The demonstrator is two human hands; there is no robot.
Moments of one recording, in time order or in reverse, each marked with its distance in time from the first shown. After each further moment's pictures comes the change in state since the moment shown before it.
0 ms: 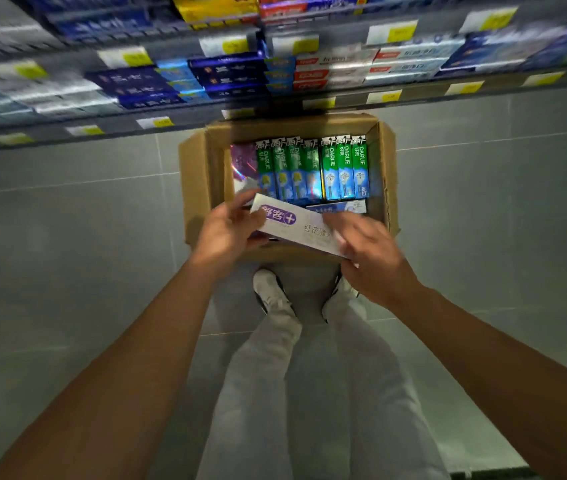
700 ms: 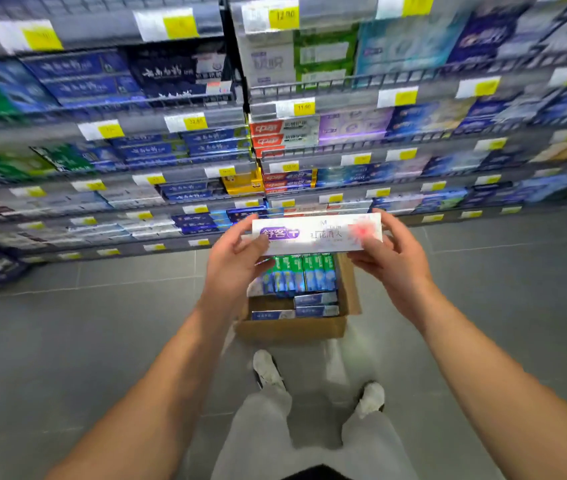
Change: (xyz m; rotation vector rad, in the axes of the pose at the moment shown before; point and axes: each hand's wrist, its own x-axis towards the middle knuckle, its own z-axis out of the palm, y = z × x) left_hand -0.311 0.155 0.050 -0.181 0.016 0.476; right_hand -0.142 -0.144 -0.295 1.235 0.385 0.314
